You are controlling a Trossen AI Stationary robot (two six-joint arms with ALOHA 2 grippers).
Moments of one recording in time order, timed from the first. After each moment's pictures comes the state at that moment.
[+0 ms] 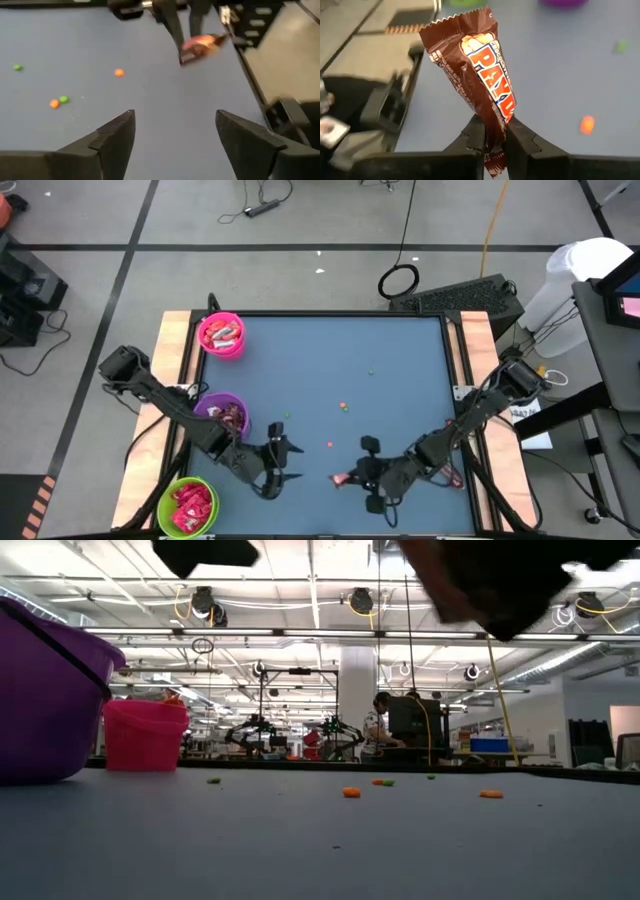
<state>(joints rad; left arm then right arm) -0.62 1.52 0.97 -0.08 -0.44 -0.32 0.66 1.68 0.95 0.07 0.40 0.54</state>
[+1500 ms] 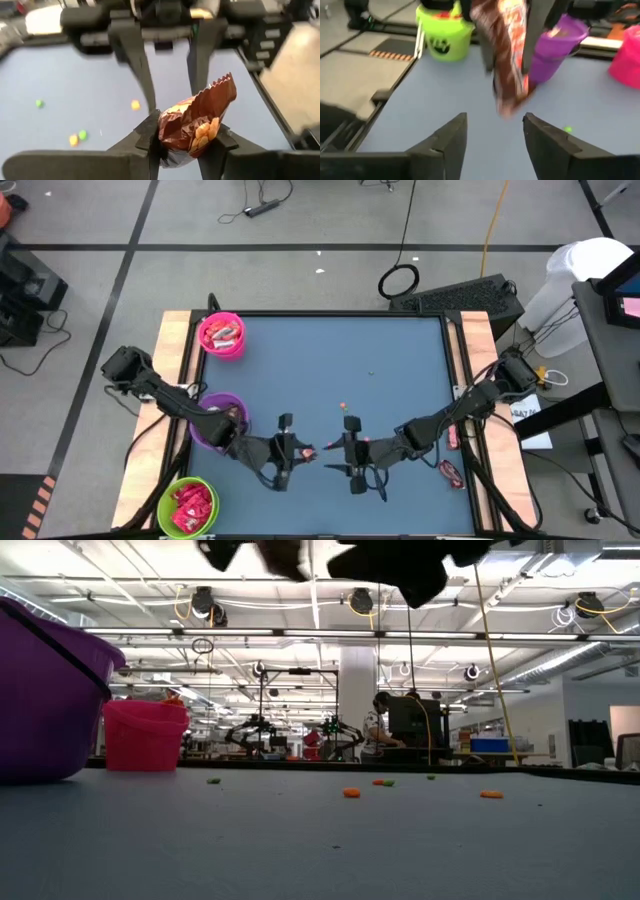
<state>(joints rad) -0.53 1.54 0.97 0.11 -0.44 -0.15 0.49 1.68 0.95 0.36 0.39 0.12</state>
